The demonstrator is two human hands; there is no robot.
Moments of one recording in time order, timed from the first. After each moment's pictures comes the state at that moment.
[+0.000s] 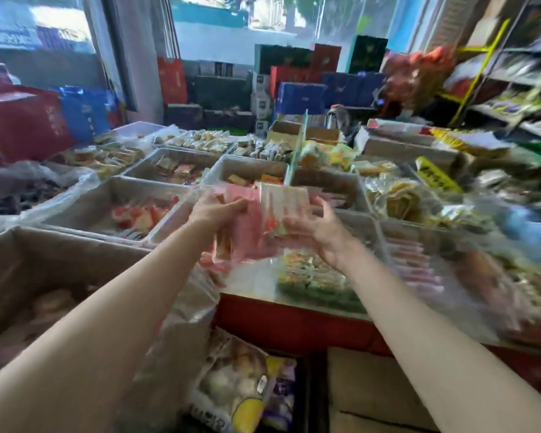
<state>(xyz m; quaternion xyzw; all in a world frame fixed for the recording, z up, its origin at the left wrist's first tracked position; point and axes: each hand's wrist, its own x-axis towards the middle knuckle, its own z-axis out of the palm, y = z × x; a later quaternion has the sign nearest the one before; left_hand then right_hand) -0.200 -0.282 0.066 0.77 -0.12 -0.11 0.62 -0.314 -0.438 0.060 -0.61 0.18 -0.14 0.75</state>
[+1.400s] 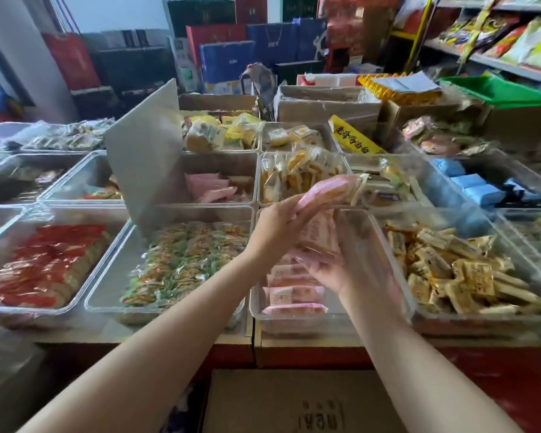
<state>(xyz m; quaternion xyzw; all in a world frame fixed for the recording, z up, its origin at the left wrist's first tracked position) -0.364 -0.703 0.033 0.76 -0.44 -0.09 0.47 -0.450 -0.785 0.002 -0.31 0.22 -0.19 0.91</state>
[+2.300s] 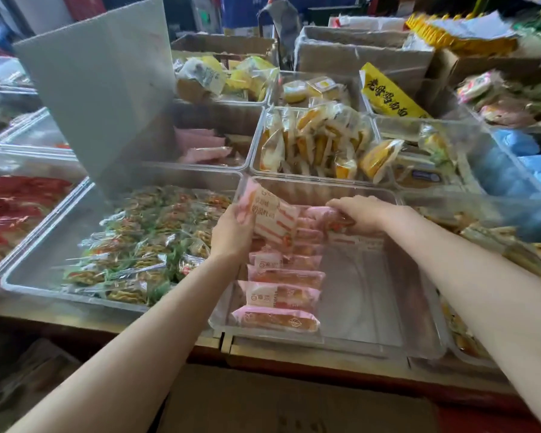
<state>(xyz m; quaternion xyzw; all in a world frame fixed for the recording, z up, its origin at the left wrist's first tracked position) -0.305 -0.740 -0.097 0.78 -0.06 -0.19 0.60 -0.368 -0.982 -0.092 -0.97 0.10 0.20 -0.02</state>
